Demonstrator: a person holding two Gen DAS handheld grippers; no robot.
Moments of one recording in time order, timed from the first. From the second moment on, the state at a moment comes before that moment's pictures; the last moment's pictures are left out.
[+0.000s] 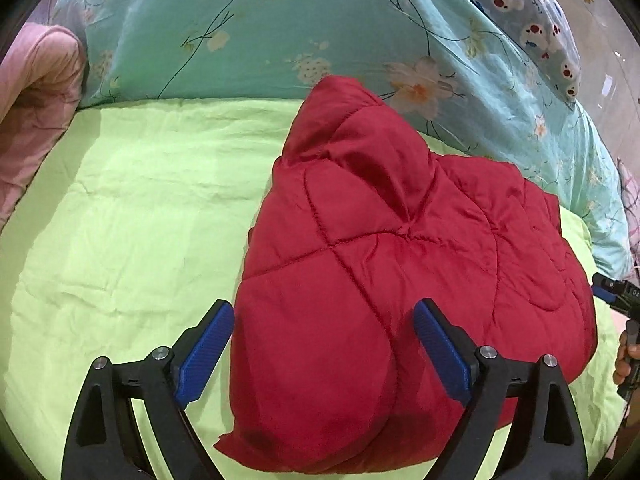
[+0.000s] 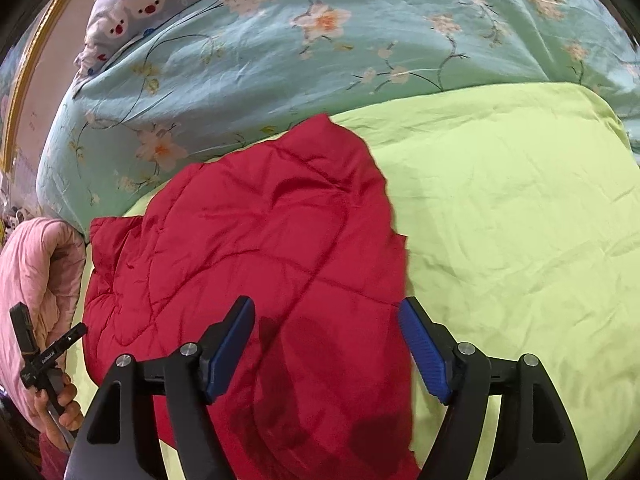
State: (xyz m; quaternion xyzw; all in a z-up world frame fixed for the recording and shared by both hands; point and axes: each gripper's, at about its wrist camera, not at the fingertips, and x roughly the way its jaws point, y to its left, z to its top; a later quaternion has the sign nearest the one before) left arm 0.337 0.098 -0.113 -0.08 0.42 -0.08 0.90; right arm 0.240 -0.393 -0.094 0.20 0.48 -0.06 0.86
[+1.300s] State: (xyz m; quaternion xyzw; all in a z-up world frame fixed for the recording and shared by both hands) left arm 0.415 0.122 -0.203 -0.25 0.48 -0.18 0.82; right arm 0.247 -0.410 -0.178 0.38 0.50 0.06 0.77
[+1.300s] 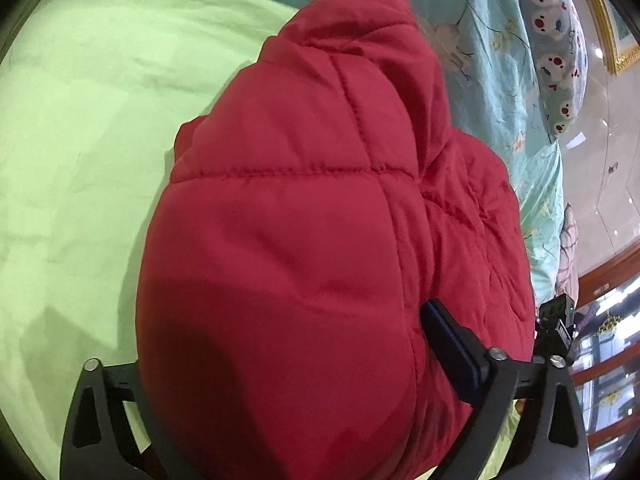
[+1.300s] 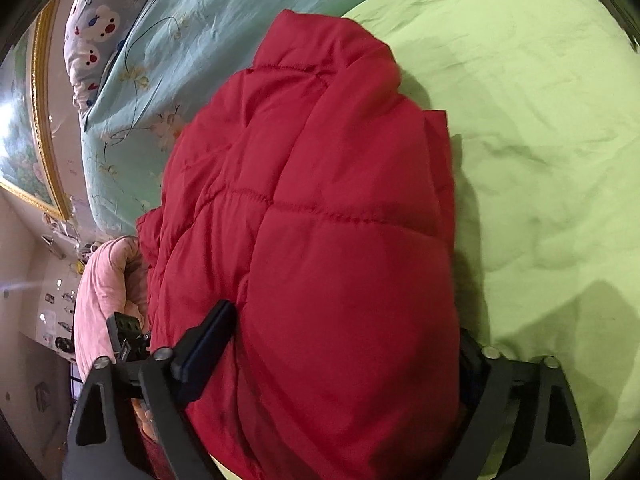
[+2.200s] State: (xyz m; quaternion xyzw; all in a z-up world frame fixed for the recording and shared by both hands) left arm 0.285 0.173 -0.111 -0.21 0.39 -0.16 0.88; right arm 0.220 -0.295 -0.113 0.37 0.47 0.18 0.78
